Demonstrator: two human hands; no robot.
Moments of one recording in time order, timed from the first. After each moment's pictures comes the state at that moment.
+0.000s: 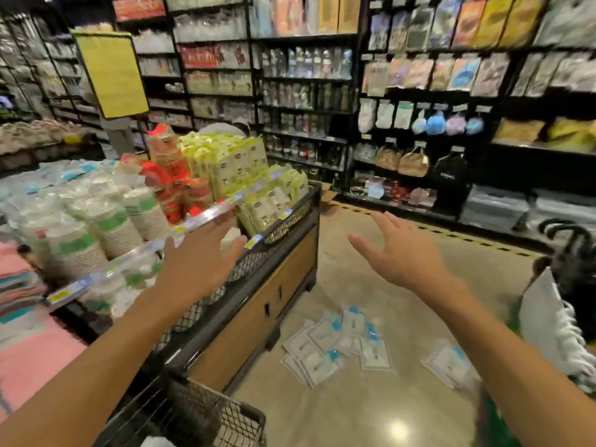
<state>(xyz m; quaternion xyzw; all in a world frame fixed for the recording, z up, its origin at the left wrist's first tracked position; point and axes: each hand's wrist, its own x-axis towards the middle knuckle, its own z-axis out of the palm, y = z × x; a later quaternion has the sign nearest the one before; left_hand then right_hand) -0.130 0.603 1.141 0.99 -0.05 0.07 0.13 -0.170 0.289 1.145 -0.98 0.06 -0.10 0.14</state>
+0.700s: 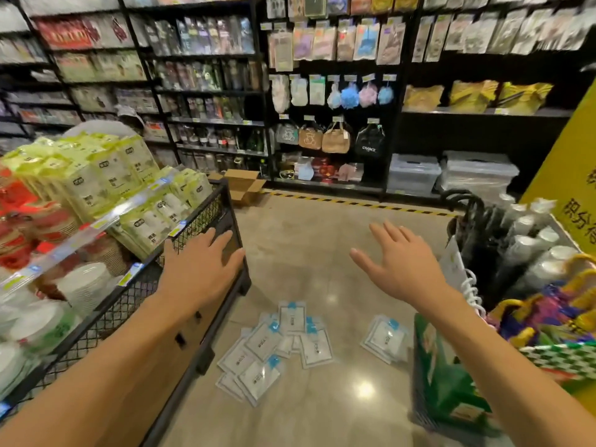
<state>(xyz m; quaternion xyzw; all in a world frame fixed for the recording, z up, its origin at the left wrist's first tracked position) -0.004 0.299 1.092 0.98 -0.18 0.03 0.03 -0.130 -0.008 1.082 -0.98 0.18 -0.06 0.10</state>
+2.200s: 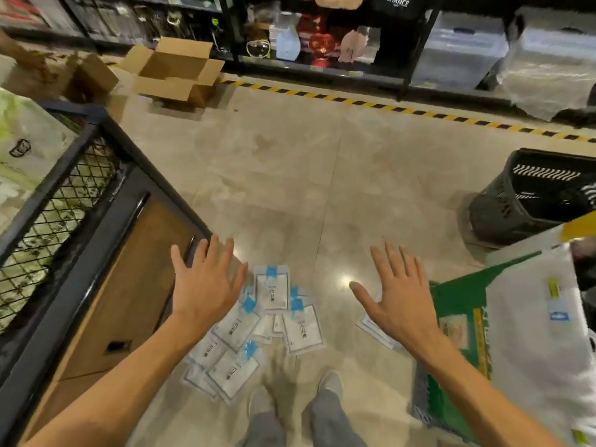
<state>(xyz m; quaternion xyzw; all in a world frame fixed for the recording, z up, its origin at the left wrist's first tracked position) 0.437 0.060 0.769 0.96 -0.22 -0.12 -0.10 0.269 -0.229 0.760 -0.97 0.22 0.07 0.10</state>
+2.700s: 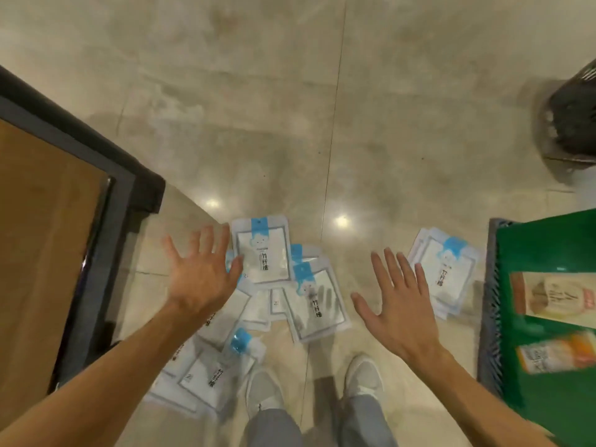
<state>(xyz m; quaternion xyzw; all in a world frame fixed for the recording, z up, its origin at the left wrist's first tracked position) 0.520 0.057 0.353 0.93 -0.26 -0.21 -0.17 0.293 -0.193 0.334 -0.95 0.25 0.13 0.13</state>
